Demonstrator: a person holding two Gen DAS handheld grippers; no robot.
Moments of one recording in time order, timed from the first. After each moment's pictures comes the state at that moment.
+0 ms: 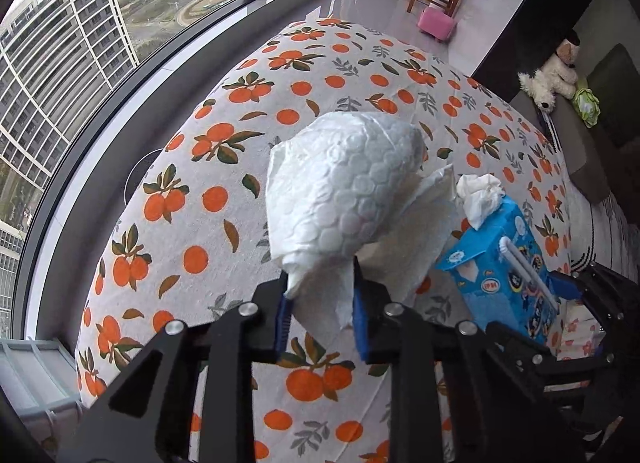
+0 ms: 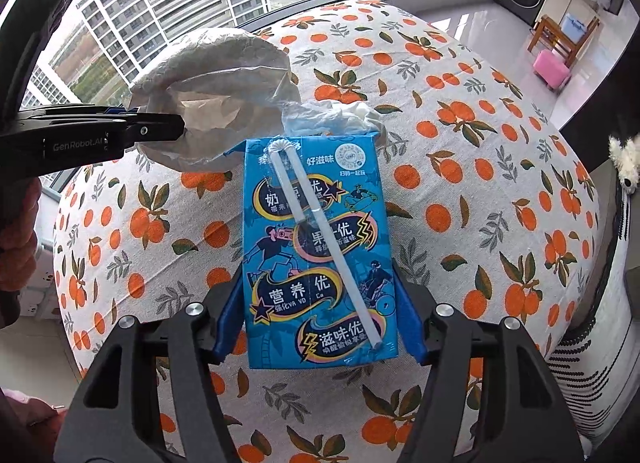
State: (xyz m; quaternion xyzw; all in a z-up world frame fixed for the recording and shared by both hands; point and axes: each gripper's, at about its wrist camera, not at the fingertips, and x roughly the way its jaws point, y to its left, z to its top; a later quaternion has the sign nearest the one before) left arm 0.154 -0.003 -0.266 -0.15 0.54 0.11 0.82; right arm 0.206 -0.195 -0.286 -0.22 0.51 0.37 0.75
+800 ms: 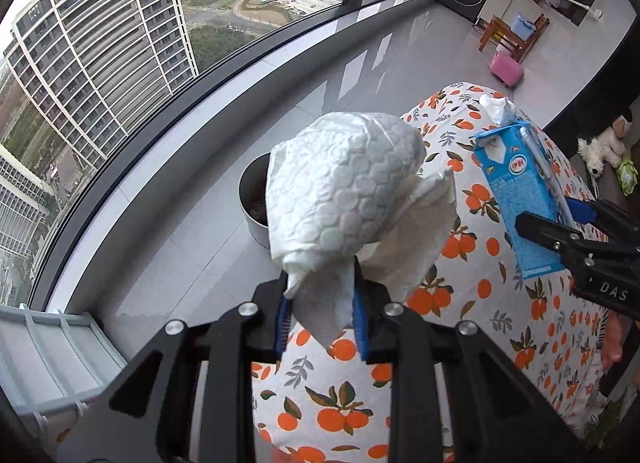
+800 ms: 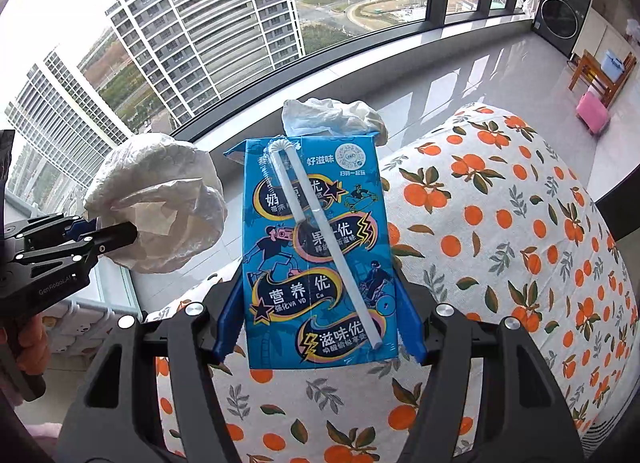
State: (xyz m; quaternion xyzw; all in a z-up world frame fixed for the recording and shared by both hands) left arm 0.051 0.248 -0.247 -0.19 0.52 0.21 0.80; right arm 0.196 0.078 -0.245 -0.20 0.49 0.43 0.73
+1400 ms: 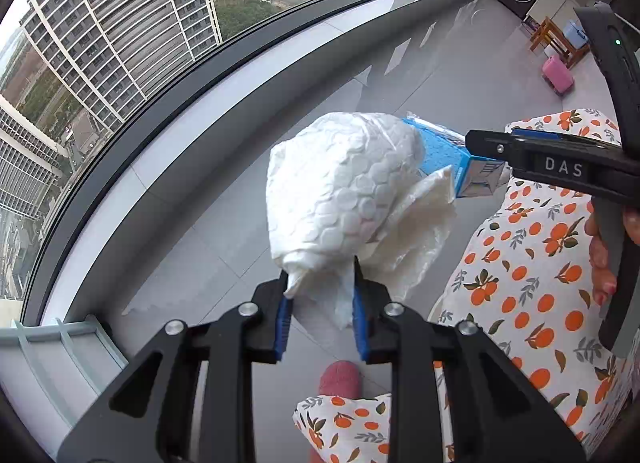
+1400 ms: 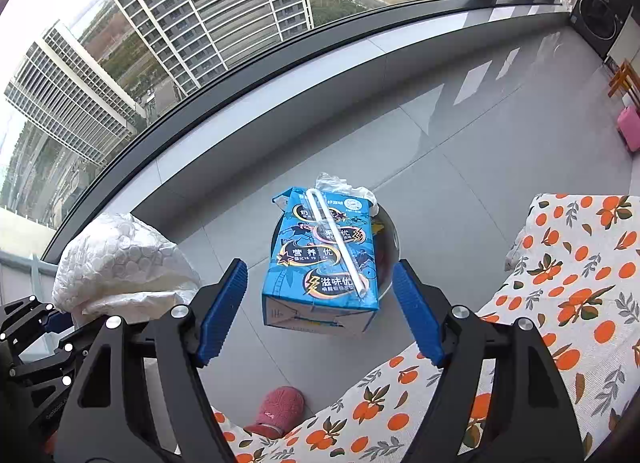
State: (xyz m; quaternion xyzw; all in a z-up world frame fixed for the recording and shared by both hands) left arm 0.062 0.427 -0.386 -0.23 0.56 0.24 0.76; right arm 0.248 0.352 -0.407 -0.24 0.53 0.42 0.70
